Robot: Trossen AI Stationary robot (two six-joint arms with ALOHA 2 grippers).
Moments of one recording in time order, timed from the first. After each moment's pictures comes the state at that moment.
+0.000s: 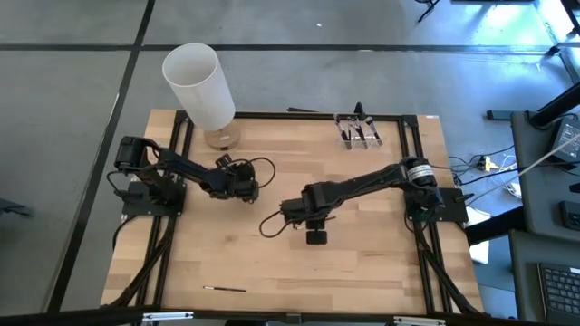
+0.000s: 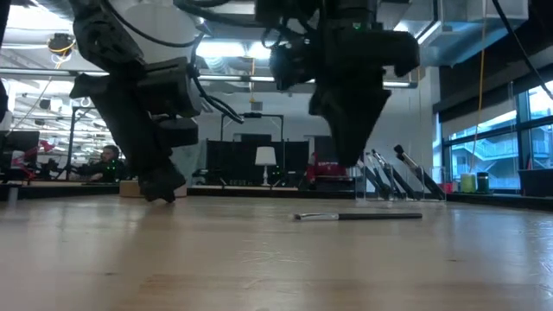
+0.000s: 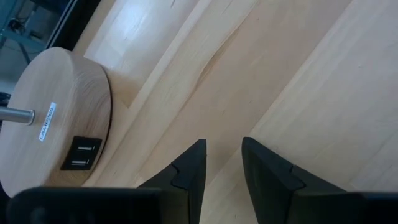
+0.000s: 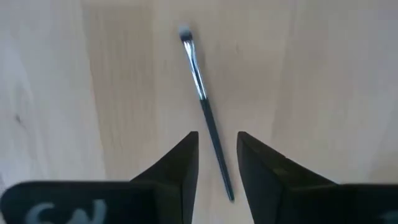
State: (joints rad) left arm 0.01 1.66 0.60 -0.33 -0.73 -0.53; right arm 0.18 2.03 1.65 -1.09 0.03 0.14
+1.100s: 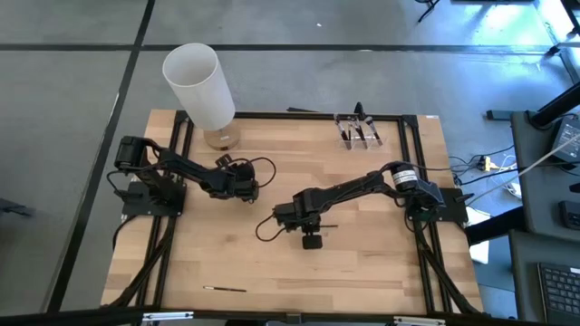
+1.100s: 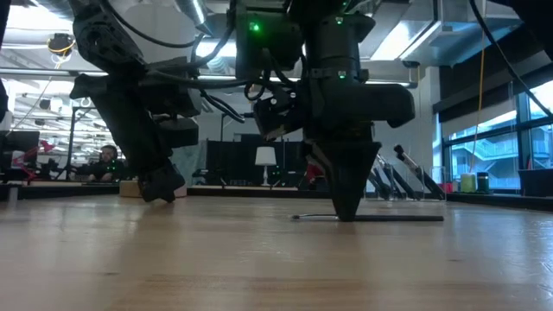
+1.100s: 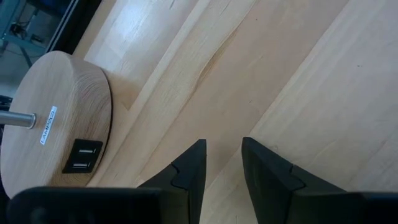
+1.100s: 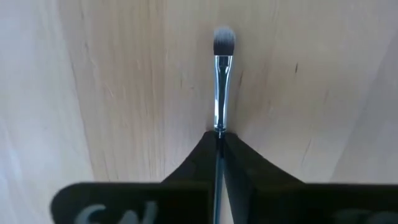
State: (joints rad) left arm 0.02 1.66 0.59 -0.31 -0.73 -0.49; right arm 0.19 2.31 1.67 -1.02 -0.09 0.08
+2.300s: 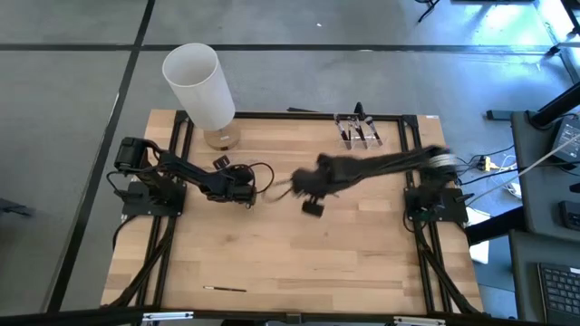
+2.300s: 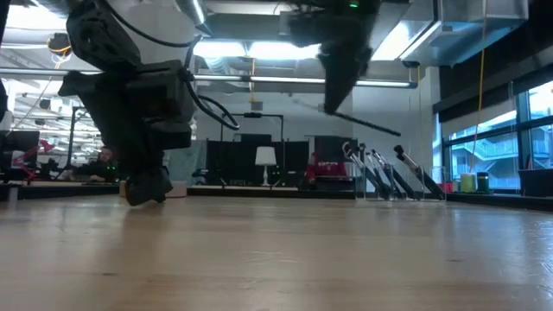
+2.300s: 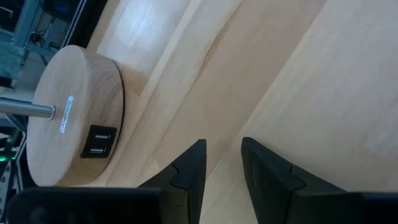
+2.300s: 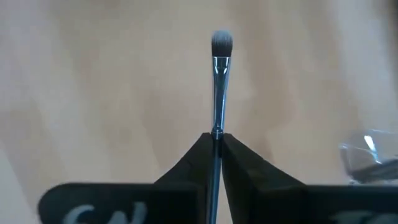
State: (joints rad) left arm -0.04 1.66 0.59 -0.40 -0.77 -0.54; right arm 0.06 1.80 1.60 -1.08 0.29 0.32
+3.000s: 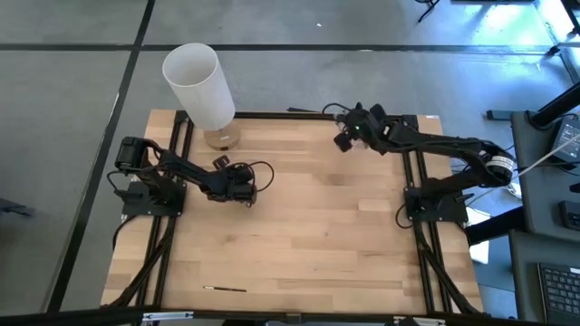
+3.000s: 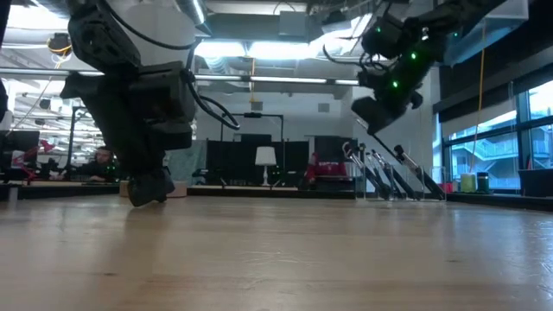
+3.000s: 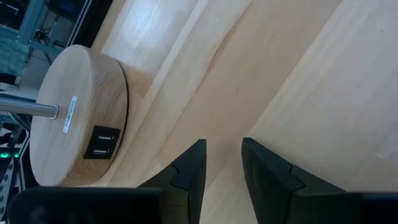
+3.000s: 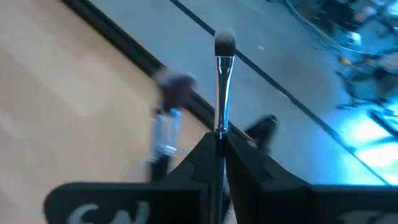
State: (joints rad) left arm -0.01 1.66 0.59 -0.36 -0.79 -0.51; right arm -0.50 1.31 0.84 -0.27 0.58 0.03
